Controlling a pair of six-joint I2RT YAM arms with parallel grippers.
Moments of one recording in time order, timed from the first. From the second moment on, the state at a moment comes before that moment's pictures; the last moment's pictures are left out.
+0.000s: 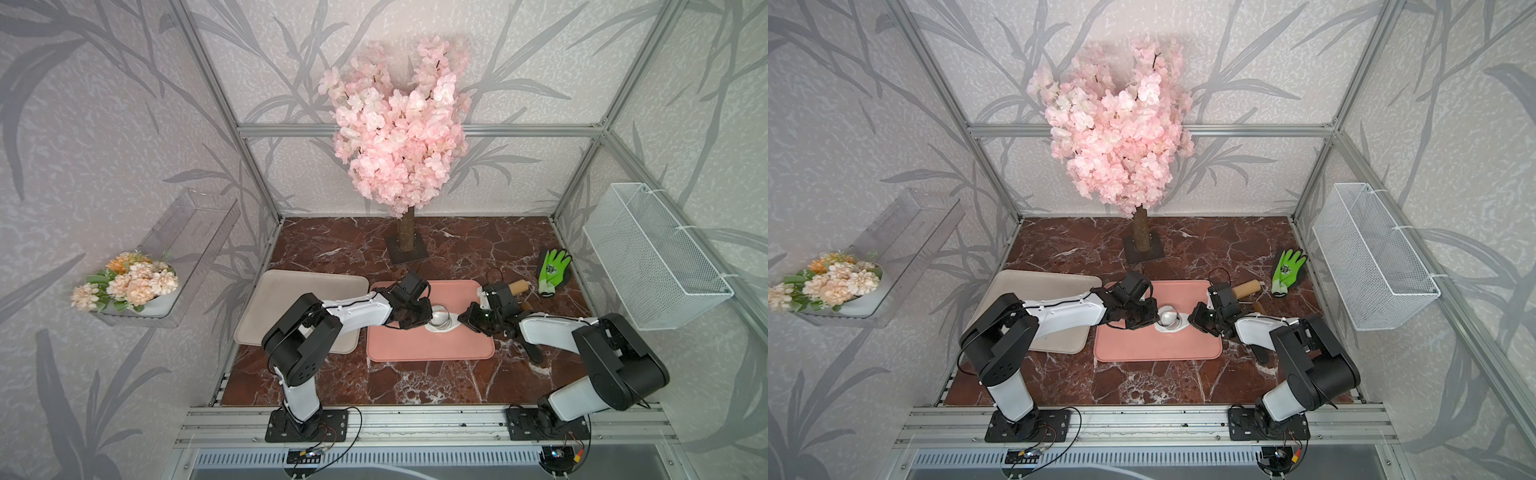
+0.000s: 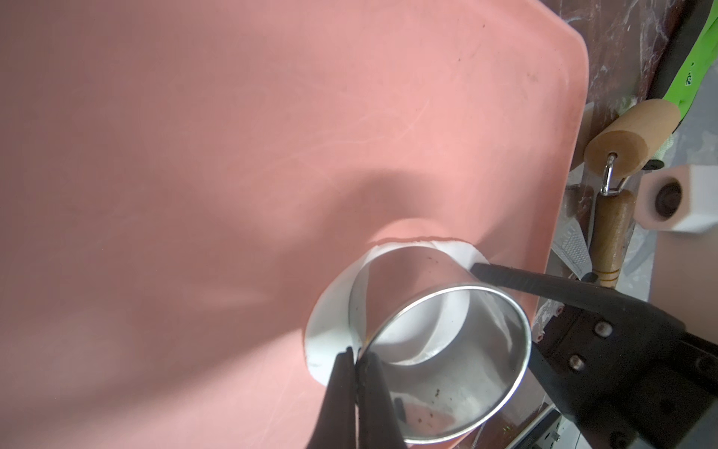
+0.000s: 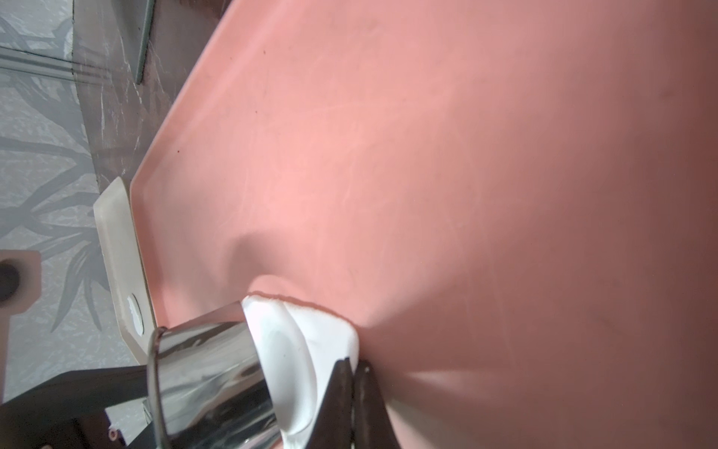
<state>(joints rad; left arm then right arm) -0.75 1.78 1.03 -0.26 0.21 -0.96 0.39 1.53 0.52 0.11 -0.35 0.89</state>
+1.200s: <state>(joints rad) -0.75 1.79 1.08 -0.36 0.16 -0.96 0.42 1.39 0.36 0.45 -0.39 0.95</state>
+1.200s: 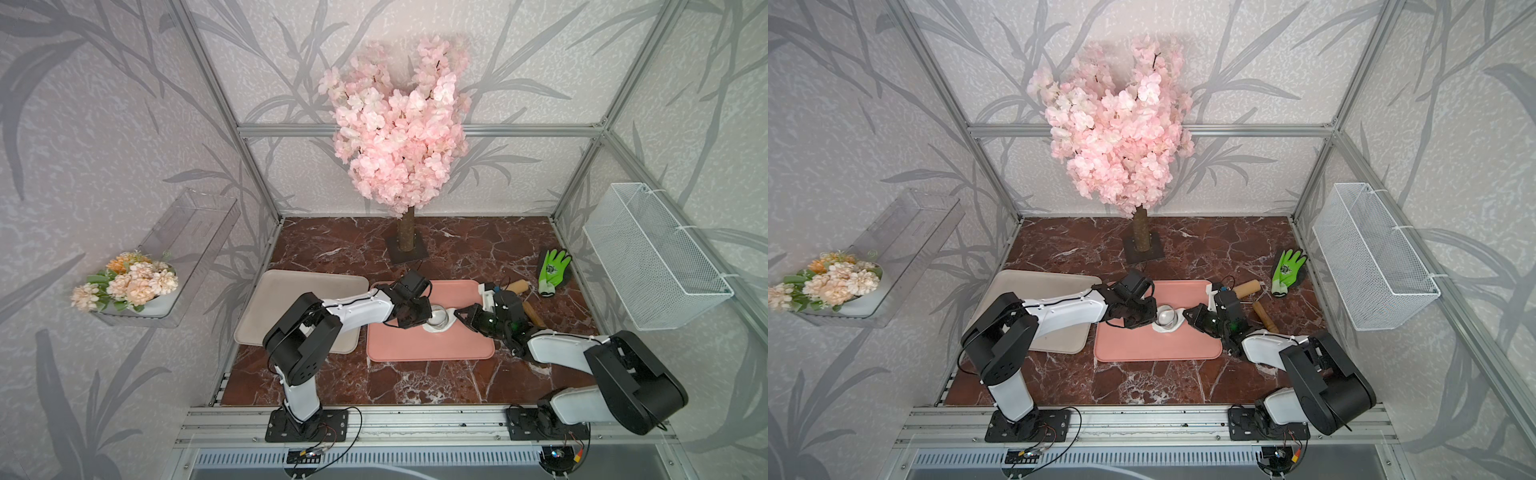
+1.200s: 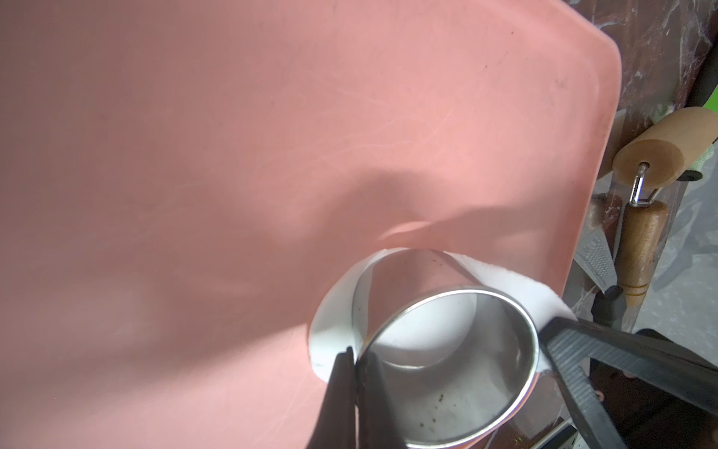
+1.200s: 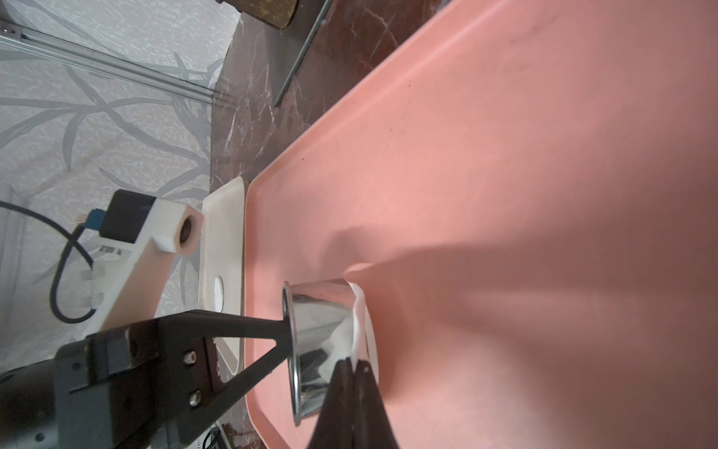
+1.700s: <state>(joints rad) -0.75 1.79 1.10 -0.38 0.14 -0.96 0.42 1.31 0.32 0.45 -0.36 0.95</state>
